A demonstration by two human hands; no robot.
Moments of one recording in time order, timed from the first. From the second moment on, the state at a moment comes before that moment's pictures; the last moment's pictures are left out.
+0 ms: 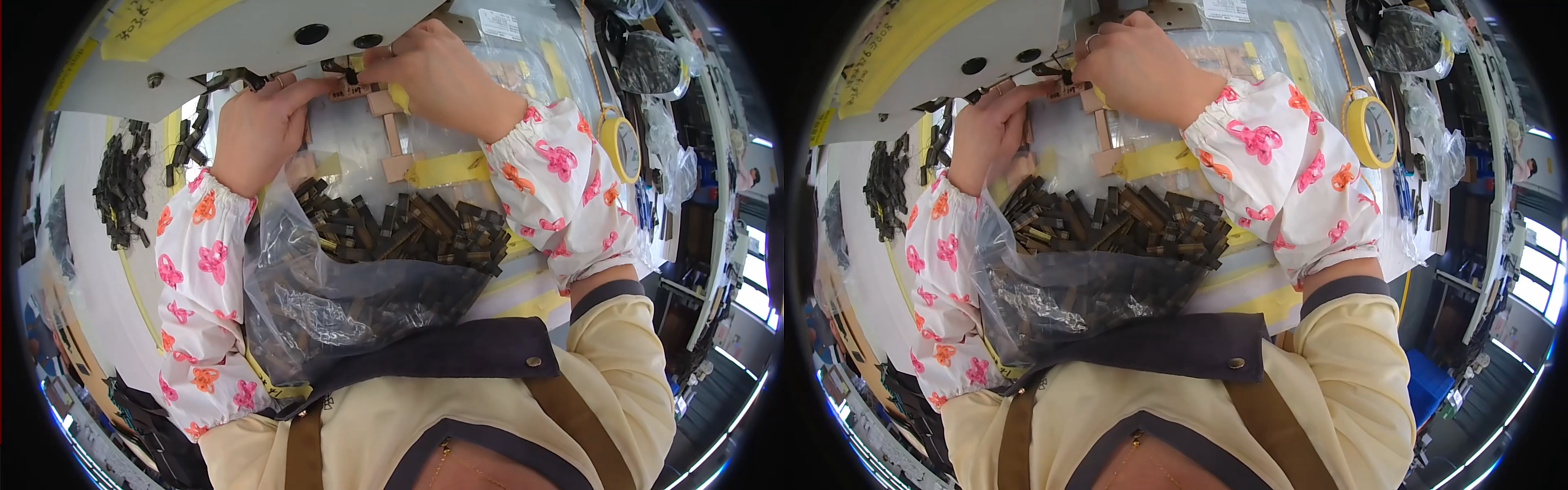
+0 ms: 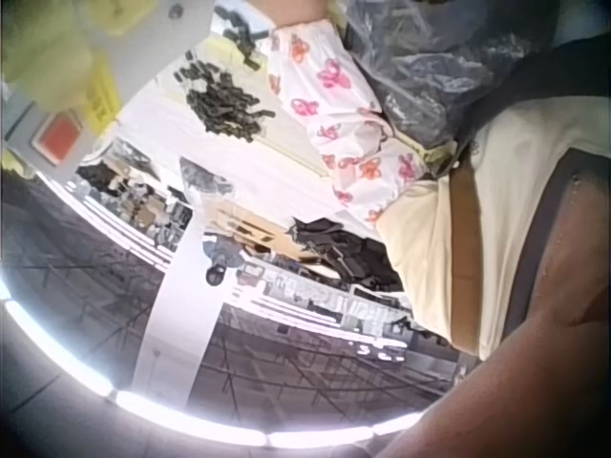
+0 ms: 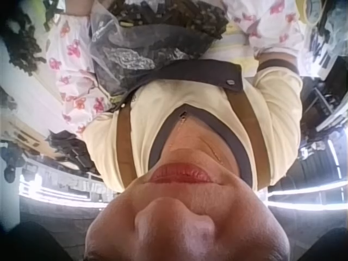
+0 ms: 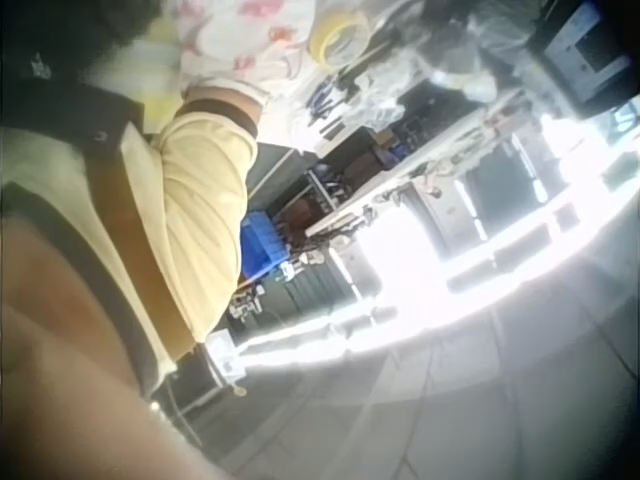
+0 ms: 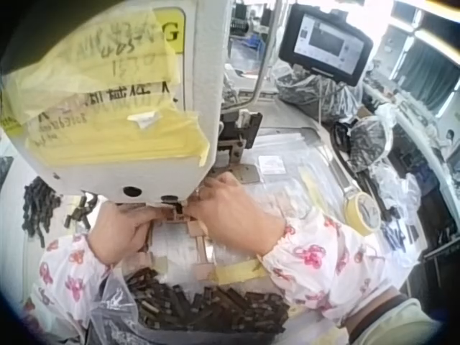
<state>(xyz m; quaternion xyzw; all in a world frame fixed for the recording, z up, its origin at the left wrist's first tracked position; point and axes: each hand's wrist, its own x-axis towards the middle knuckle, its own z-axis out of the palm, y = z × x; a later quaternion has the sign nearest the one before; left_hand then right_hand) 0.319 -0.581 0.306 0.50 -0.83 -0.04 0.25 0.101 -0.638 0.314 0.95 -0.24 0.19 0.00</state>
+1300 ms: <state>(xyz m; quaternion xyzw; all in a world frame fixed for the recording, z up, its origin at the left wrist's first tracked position) 0.420 -0.542 0.313 0.65 -0.71 0.10 0.26 0.102 -0.573 0.324 0.92 -0.10 0.25 -0.28</state>
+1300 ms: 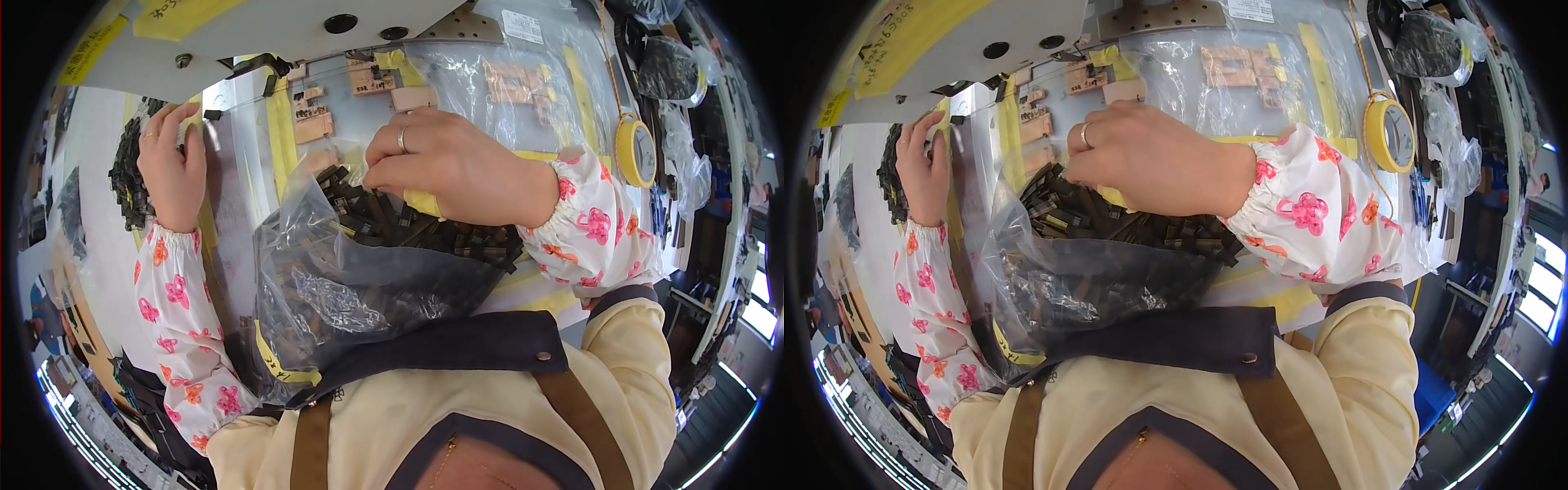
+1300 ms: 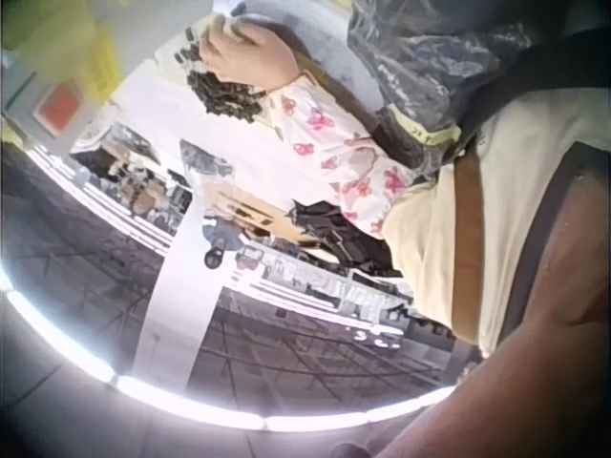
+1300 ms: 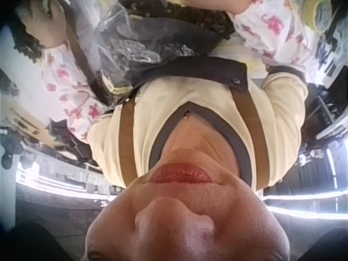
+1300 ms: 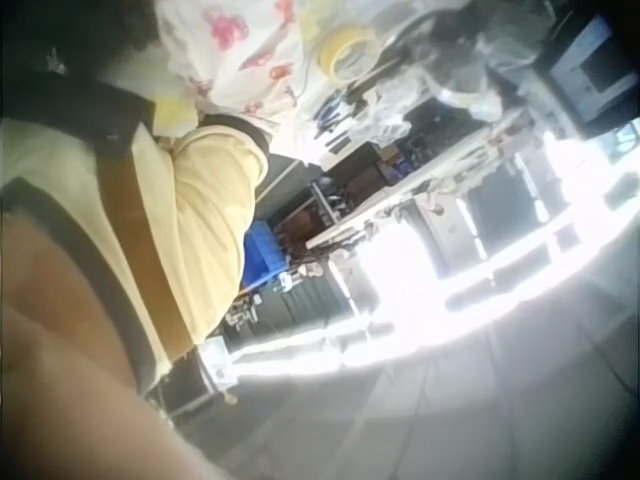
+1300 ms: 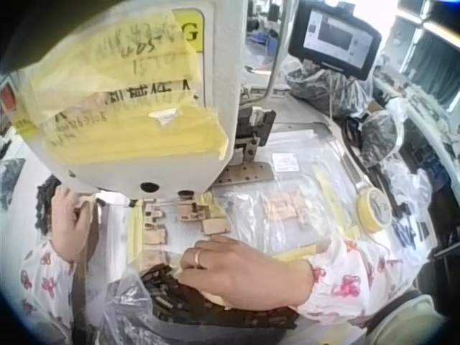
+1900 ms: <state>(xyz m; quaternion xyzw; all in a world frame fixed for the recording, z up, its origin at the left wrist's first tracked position) 0.319 -0.588 0.290 0.52 -0.80 -0.04 0.30 0.099 -0.596 0.353 0.91 -0.21 0.15 -0.33</state>
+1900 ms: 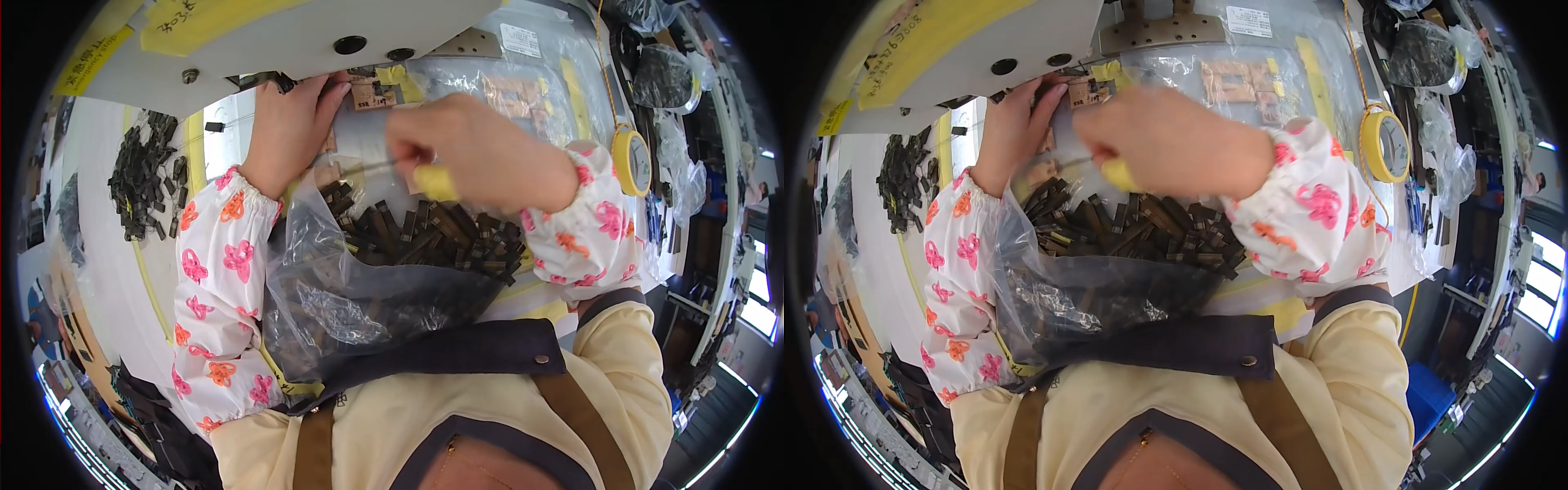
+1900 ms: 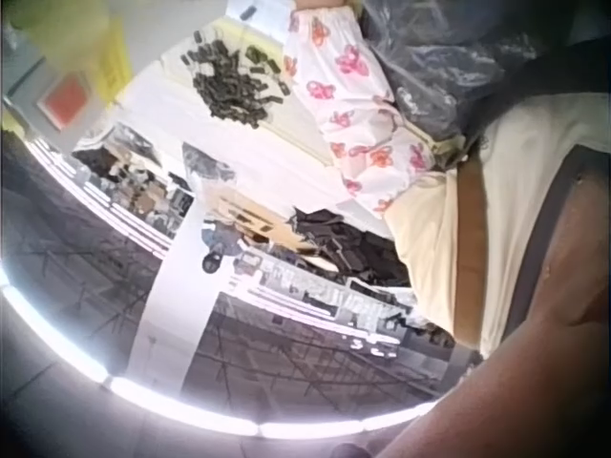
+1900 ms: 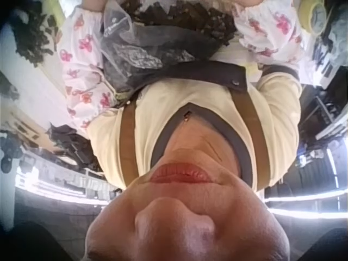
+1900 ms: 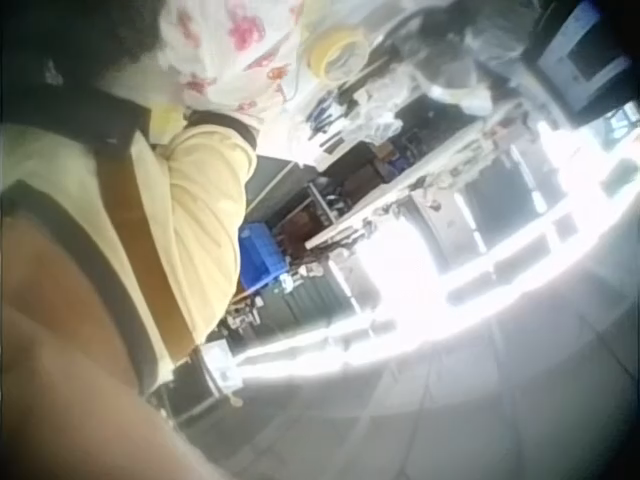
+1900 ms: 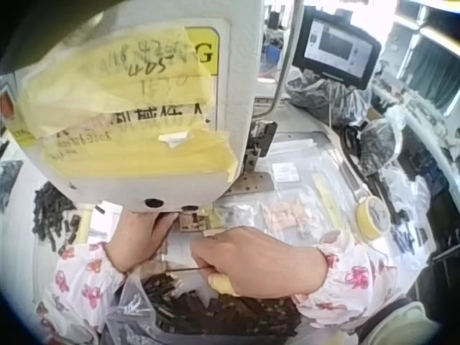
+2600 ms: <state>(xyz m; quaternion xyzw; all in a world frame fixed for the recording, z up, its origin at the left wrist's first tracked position) 0.314 -0.581 0.299 0.53 -0.78 -0.08 0.32 0.079 -0.643 0.319 0.92 -0.24 0.25 -0.21</state>
